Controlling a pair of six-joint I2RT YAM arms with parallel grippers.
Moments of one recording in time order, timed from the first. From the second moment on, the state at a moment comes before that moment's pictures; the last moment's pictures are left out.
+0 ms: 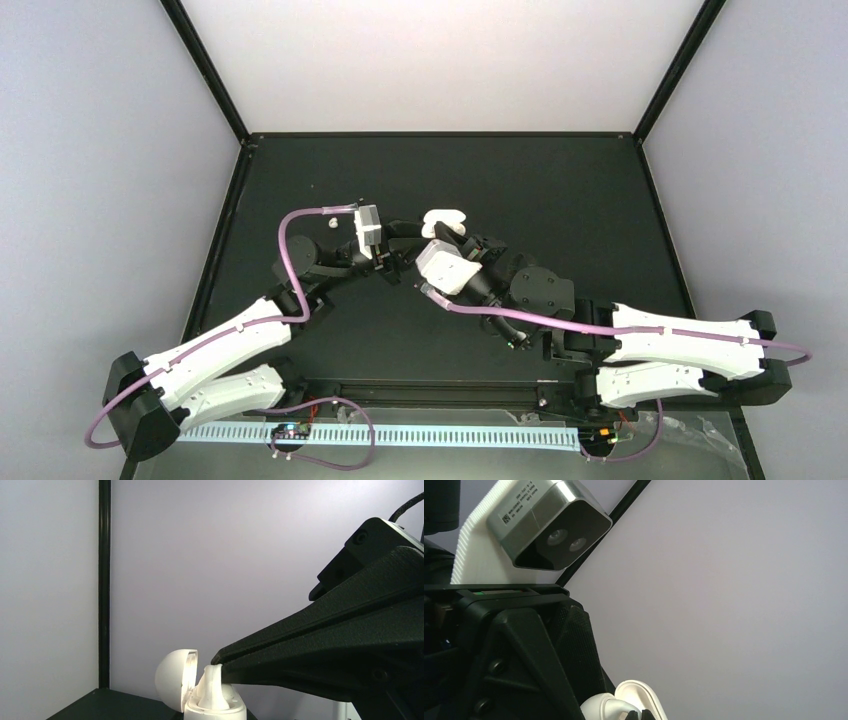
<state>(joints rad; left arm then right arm) -0.82 0.96 0.70 0.67 0.44 -0.24 1.47 1.06 1.14 0.00 0.78 -0.75</state>
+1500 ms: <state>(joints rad) -0.82 0.82 0.73 0.45 0.80 -0.20 1.38 1.03 1.77 -0.90 0.04 -0.09</state>
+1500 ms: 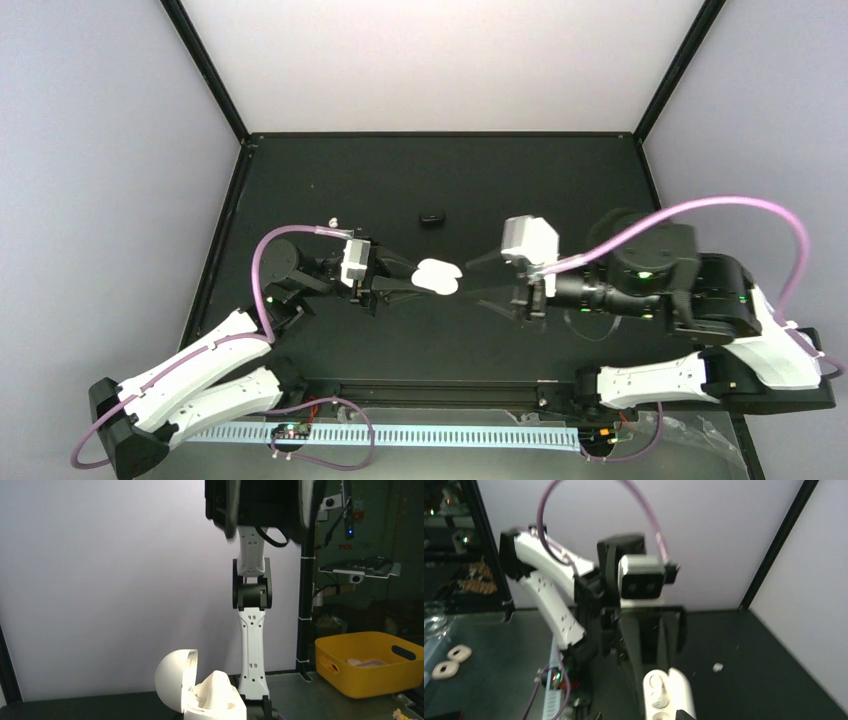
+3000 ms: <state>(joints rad) -0.82 0.80 0.73 0.31 0.81 -0.18 1.33 1.26 1.75 -0.99 0.08 0.01</state>
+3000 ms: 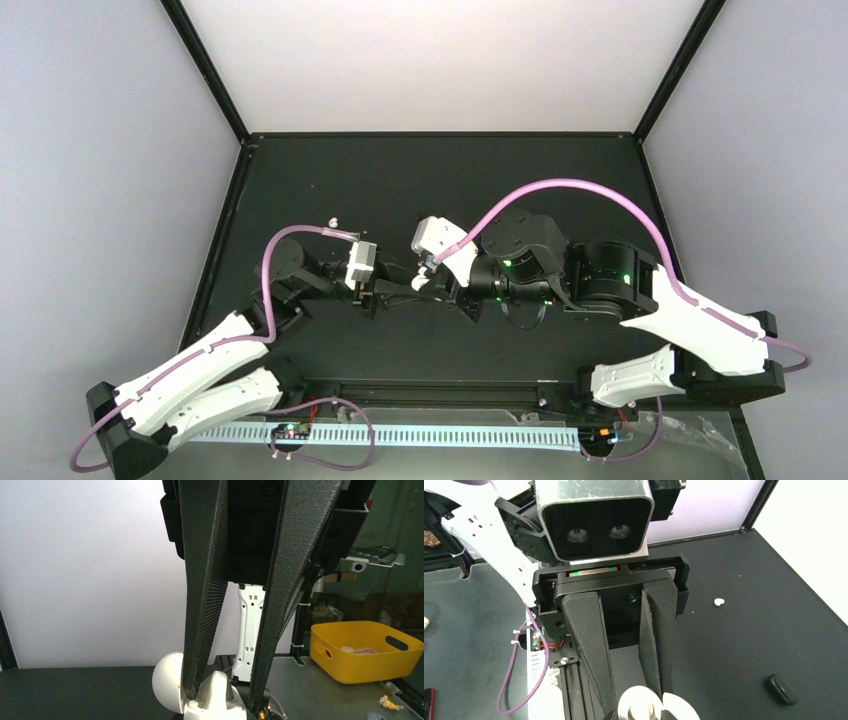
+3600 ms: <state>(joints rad) -0.82 0.80 0.73 0.28 0.79 -0.17 1.33 1.26 1.75 -0.99 0.10 0.01</state>
